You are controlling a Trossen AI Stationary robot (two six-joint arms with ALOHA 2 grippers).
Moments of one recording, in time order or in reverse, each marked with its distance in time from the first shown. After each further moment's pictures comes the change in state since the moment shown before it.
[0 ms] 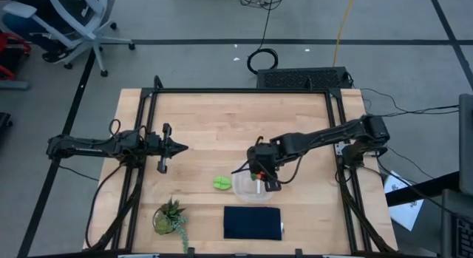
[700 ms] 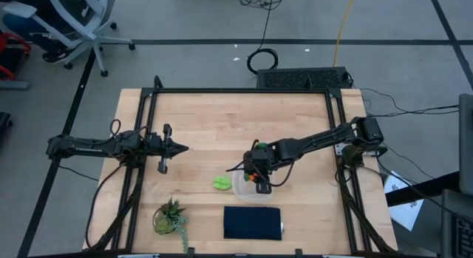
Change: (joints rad) left arm 0.000 0.000 0.000 -0.031 0.000 0.000; right arm 0.006 0.058 -0.083 0.201 0.042 0.142
